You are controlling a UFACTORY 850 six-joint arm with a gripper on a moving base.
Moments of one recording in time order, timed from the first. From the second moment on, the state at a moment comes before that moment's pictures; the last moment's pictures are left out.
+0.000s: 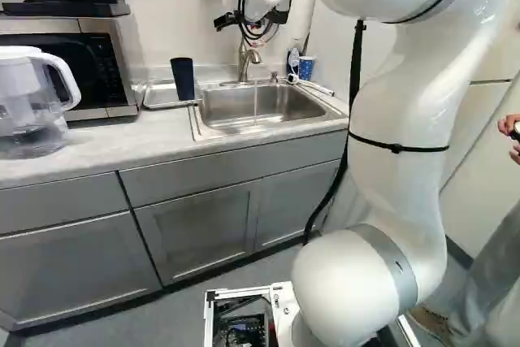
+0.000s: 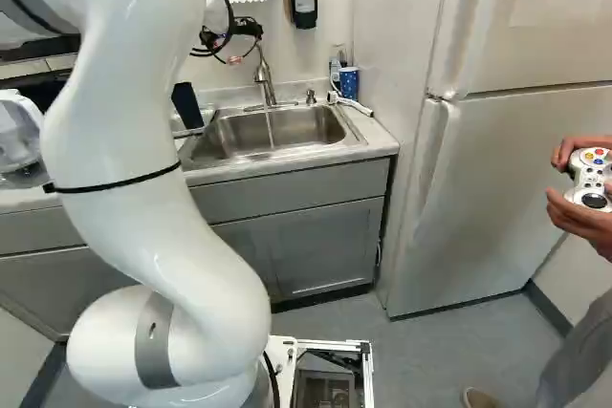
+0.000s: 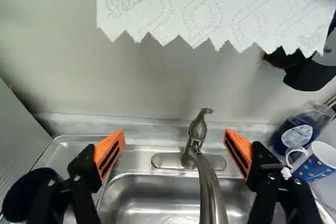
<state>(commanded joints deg) 12.3 -16.9 -86.5 0.9 1.9 -5.8</state>
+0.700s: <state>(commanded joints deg) 12.5 -25.0 -96.1 0.9 1.9 -5.8</state>
